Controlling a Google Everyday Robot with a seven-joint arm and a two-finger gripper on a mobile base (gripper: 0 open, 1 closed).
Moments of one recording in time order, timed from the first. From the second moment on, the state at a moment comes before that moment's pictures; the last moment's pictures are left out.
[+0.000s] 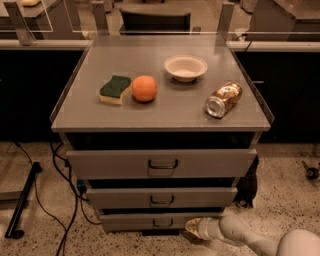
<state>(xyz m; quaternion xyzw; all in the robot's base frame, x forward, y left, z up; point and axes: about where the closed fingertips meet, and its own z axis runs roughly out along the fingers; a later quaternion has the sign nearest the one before) 0.537 -0.161 0.126 -0.55 0.75 0.14 0.35</state>
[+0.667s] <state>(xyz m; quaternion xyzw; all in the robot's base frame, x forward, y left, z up) 0.528 -0.160 0.128 -0.56 0.74 0.16 0.34</state>
